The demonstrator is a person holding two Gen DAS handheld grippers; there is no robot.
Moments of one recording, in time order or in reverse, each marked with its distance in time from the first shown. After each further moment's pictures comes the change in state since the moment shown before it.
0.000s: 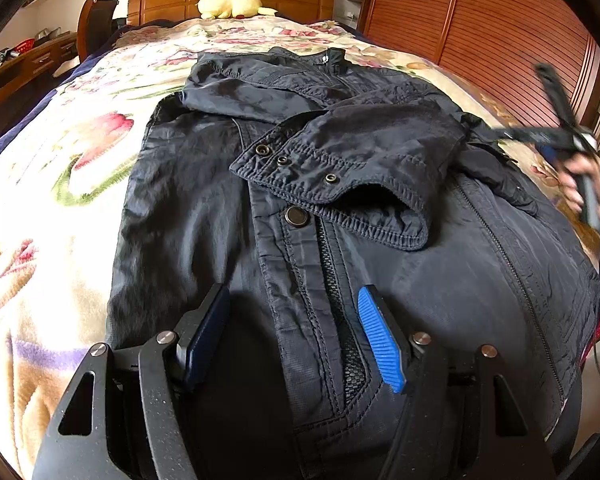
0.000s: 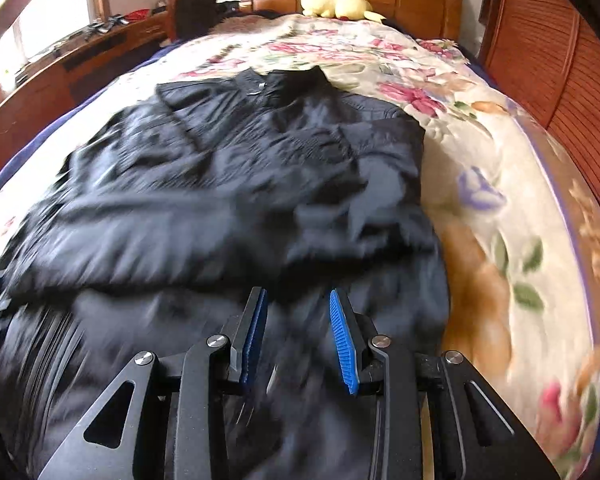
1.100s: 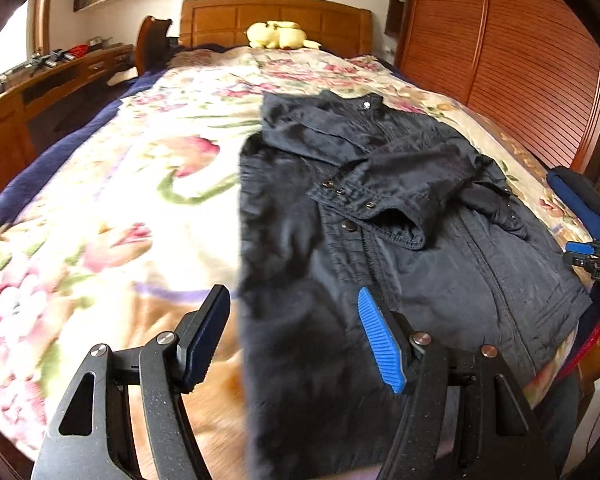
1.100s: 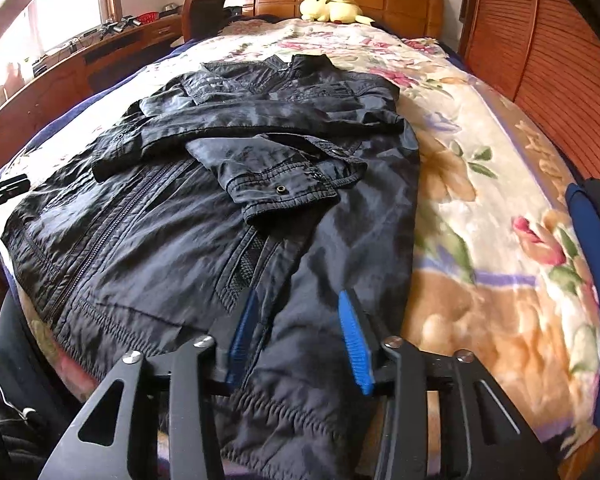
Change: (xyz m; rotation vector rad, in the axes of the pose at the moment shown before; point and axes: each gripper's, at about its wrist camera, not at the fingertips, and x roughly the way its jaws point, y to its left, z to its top) left arm -0.101 0.025 -0.024 -0.080 -0.111 0.135; right arm -0.144 0.046 -0.149 0.036 -0.020 -0.032
